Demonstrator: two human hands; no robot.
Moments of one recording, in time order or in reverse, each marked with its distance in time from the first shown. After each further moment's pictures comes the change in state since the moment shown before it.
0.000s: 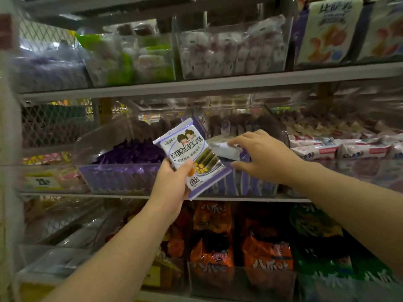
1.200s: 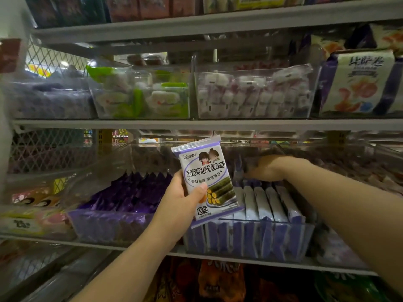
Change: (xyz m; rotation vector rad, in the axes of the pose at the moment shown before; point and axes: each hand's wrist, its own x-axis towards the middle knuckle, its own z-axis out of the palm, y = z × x) left_hand 0.055 0.034 -0.007 0.346 -0.142 0.164; right_hand 0.119 0.038 -0.012 0.053 -0.409 0.393
